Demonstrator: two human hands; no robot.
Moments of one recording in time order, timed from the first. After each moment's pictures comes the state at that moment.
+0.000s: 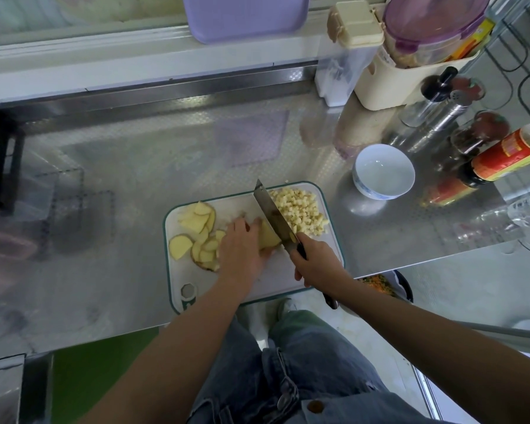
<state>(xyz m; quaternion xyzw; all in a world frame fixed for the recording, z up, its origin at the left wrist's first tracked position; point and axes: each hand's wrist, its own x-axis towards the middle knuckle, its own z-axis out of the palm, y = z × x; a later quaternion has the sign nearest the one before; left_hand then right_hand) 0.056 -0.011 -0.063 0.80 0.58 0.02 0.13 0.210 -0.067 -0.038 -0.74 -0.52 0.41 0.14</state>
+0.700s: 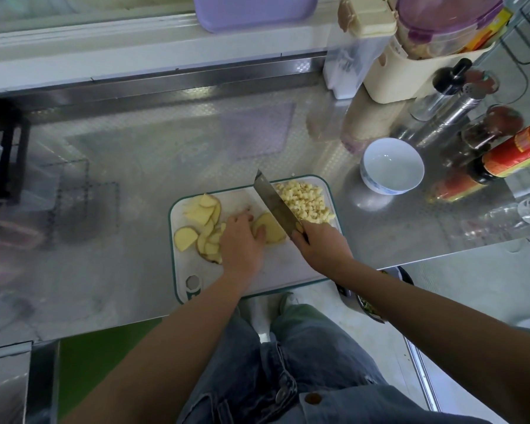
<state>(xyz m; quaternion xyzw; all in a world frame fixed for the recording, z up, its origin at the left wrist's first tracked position) 0.053 -0.011 -0.057 0.67 0.68 0.16 0.27 0.211 -0.049 -0.032 -0.75 -0.60 0.27 0.05</state>
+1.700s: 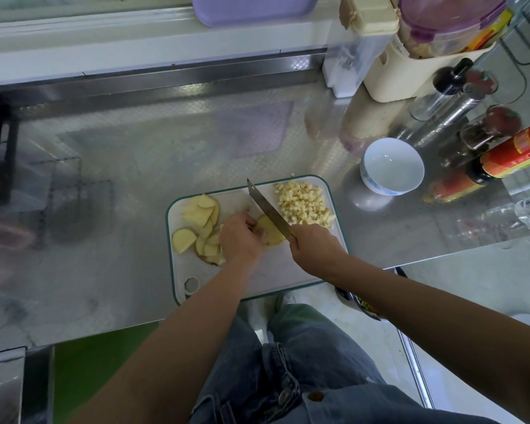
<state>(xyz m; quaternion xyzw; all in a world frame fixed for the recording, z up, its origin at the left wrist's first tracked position) 0.059 0.006 -0.061 0.59 0.72 0.13 0.34 0.196 -0.038 -0.022 -0.73 -0.61 0.30 -0.03</state>
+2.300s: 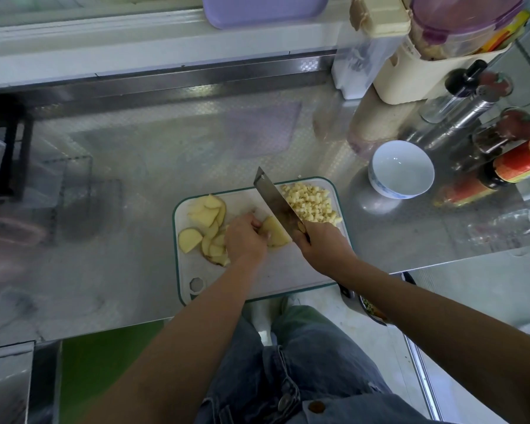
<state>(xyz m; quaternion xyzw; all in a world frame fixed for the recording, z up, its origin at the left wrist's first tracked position) 0.058 0.005 -0.057 0.58 0.72 0.13 0.36 0.207 -0.039 -0.032 -0.73 -0.61 0.30 0.07</state>
